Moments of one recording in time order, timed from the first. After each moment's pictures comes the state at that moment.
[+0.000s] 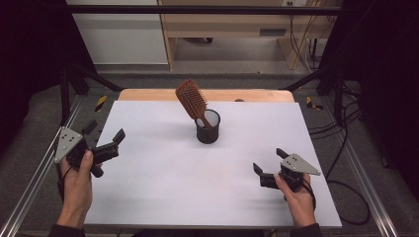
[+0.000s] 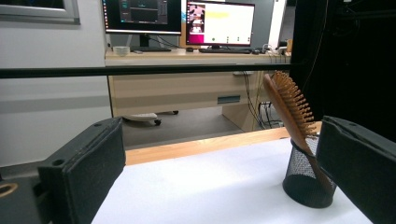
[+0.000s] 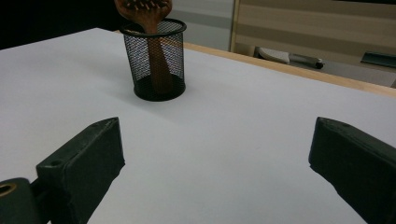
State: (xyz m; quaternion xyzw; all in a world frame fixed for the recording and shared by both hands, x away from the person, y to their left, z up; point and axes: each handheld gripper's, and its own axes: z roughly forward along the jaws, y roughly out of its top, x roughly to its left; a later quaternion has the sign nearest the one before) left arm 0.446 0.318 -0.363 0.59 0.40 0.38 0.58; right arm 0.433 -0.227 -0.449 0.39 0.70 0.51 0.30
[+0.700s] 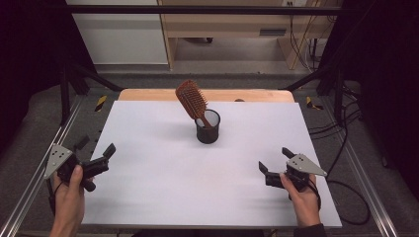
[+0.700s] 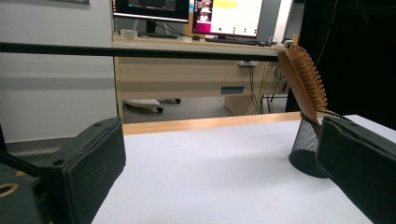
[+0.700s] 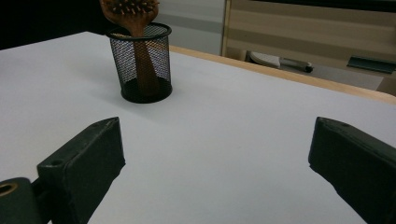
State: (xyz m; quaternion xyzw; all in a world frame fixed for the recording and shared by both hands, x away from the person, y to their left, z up) left arm 0.426 0.347 -0.399 0.59 0.43 0.36 0.58; right arm 0.432 -0.240 -0.448 0.40 0.69 0.51 0.32
